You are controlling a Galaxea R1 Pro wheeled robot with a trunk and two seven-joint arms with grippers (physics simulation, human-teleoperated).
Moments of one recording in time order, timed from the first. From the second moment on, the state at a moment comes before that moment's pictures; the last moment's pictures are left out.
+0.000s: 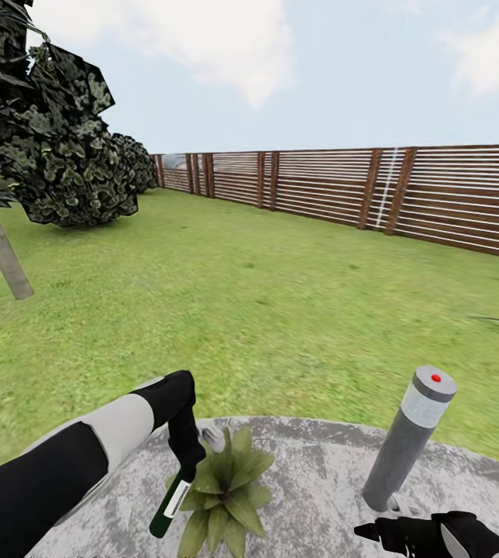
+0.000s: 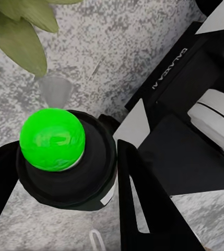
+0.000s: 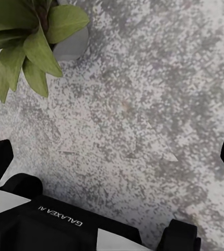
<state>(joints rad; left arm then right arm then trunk) -1.08 -0.10 -0.94 -0.13 -0.32 0.83 -1.28 -0.55 -0.28 -0.08 -0.17 0.01 0.37 0.77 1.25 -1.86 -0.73</state>
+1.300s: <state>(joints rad) -1.07 -0.10 -0.94 -0.13 -0.32 0.87 -1.28 -0.55 -0.28 -0.08 -0.17 0.01 0.37 0.77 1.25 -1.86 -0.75</state>
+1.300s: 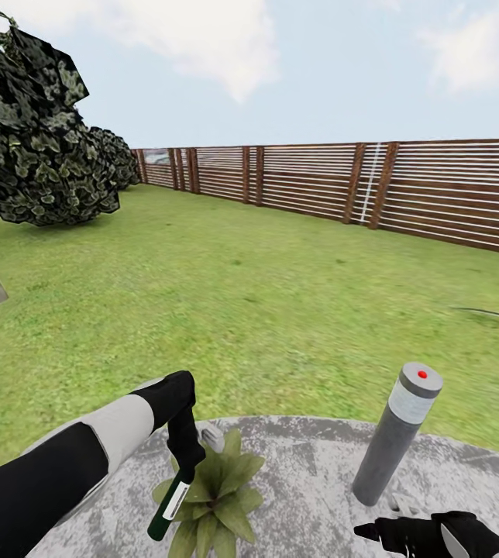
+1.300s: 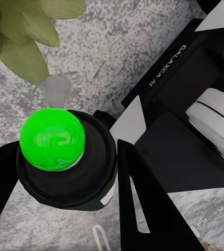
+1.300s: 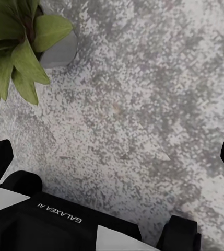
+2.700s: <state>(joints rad) -1.08 -0.10 -0.94 -0.16 -0.32 0.89 -1.28 -0.55 -0.28 -0.08 -0.17 0.01 0.37 0.77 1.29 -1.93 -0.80</state>
